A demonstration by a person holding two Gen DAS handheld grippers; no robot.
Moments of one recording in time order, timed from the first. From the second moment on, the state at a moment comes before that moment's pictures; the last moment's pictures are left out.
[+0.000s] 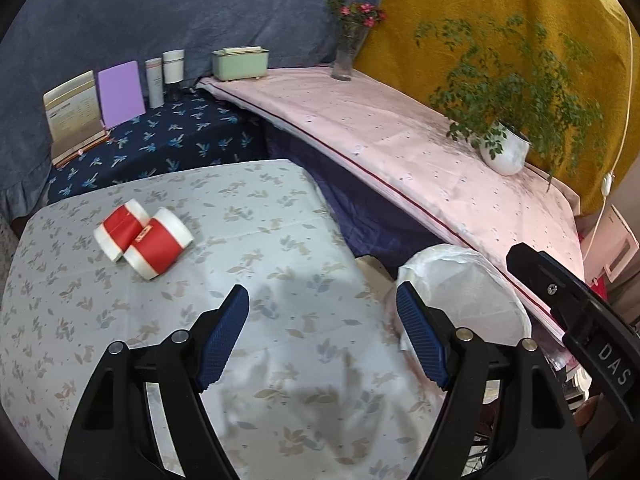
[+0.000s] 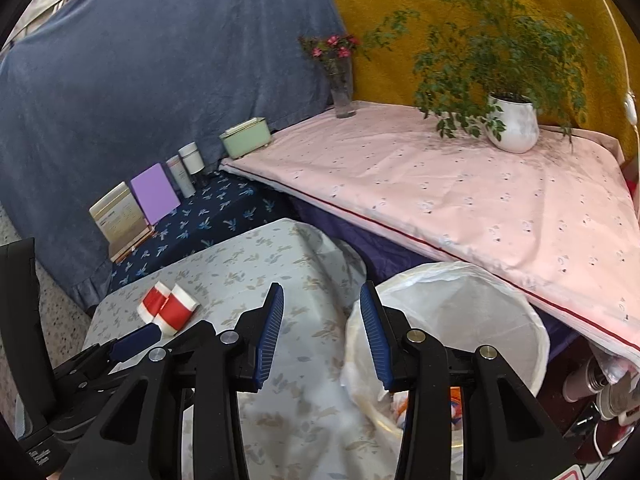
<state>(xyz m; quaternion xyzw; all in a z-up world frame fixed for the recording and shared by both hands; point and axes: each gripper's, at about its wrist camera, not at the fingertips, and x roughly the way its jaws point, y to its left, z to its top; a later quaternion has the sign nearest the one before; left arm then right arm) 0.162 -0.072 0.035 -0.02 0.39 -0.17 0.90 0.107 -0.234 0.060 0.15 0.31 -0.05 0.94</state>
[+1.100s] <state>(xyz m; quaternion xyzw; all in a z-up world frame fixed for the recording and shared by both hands) 0.225 0.138 -0.008 -0.01 0.40 -0.02 0.92 0.216 -0.040 -0.003 0.13 0.40 0.08 0.90</state>
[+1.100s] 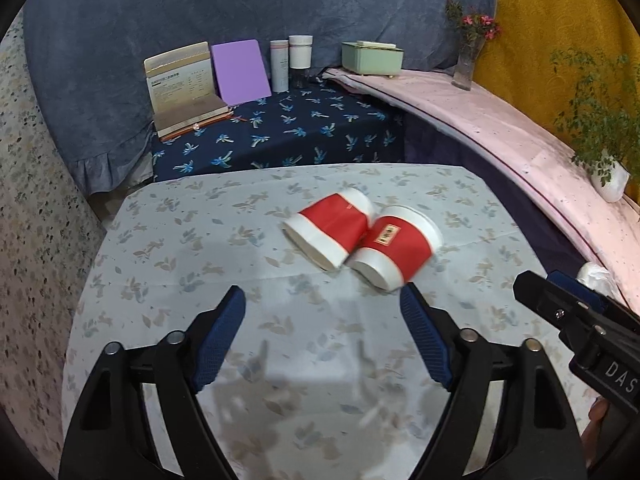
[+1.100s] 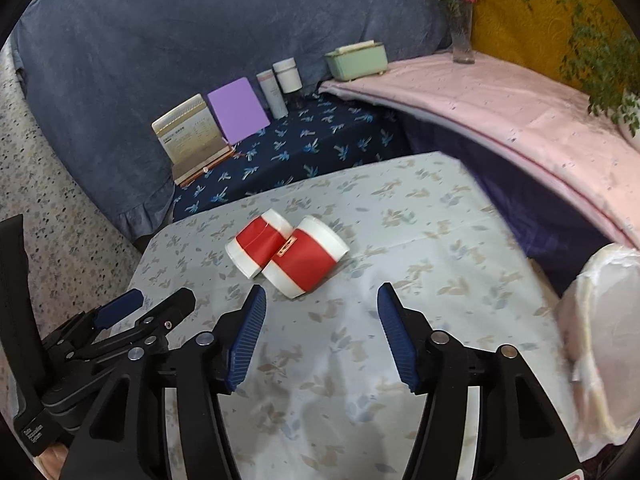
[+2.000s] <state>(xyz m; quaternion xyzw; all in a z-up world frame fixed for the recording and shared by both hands) 0.355 0.157 -0.091 -0.16 0.49 -0.09 0.85 0.330 -0.019 -0.103 0.23 0.46 0.12 0.85</state>
